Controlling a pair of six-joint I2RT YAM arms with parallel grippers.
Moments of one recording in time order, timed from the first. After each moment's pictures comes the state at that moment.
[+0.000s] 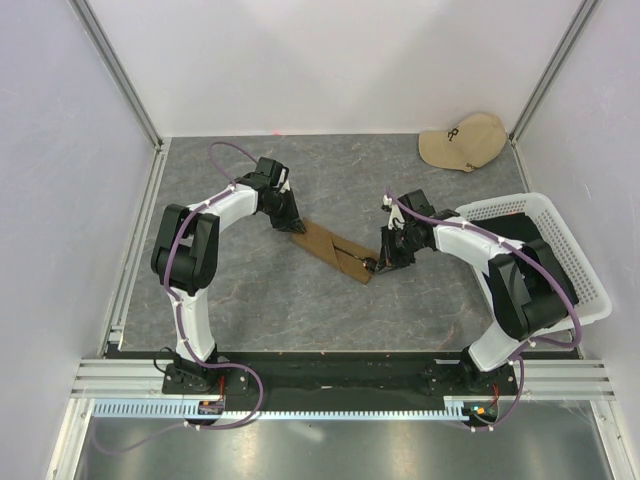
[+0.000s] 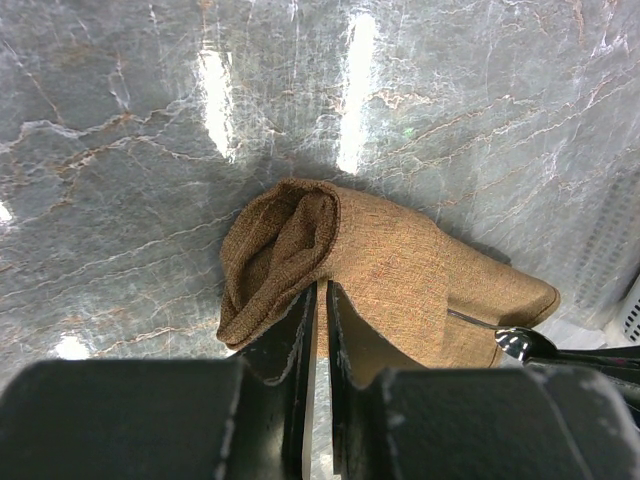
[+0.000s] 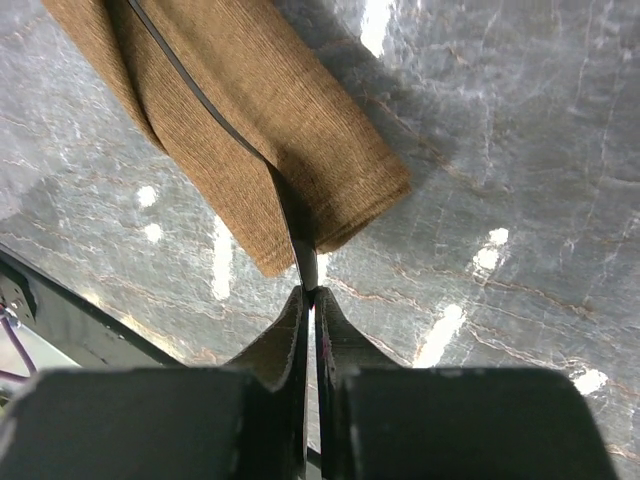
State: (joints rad) left arm -0.33 2.00 1.39 -0.48 0.34 -0.56; right arm 0.38 1.63 0.98 -0.50 -0.40 0.33
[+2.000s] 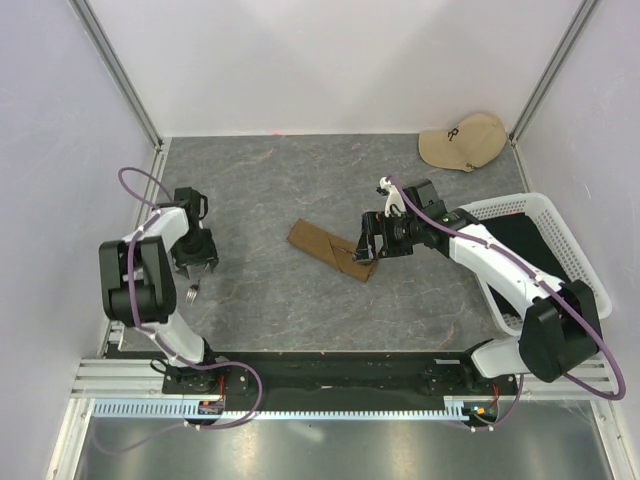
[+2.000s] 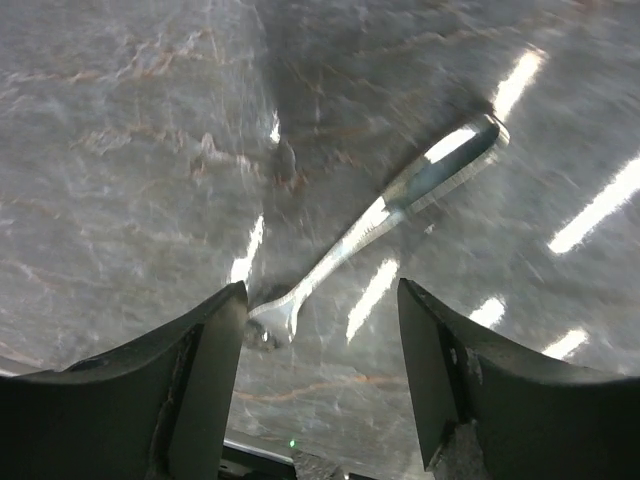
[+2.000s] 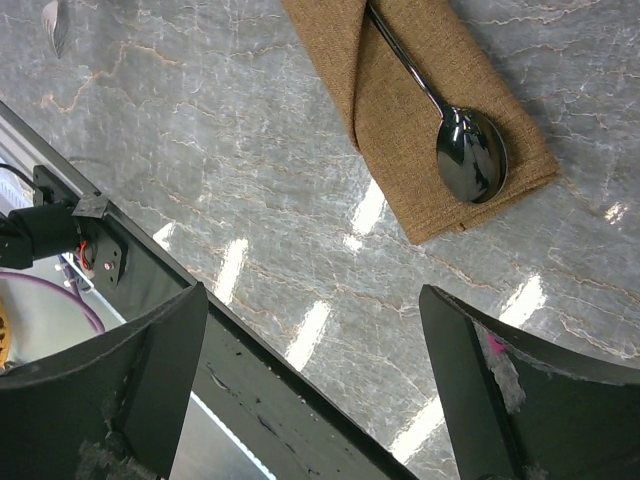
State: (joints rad) left arm 0.11 1.66 1.03 -0.78 -0.20 -0.22; right arm 0.46 1.39 1.04 -0.53 -0.45 0.36
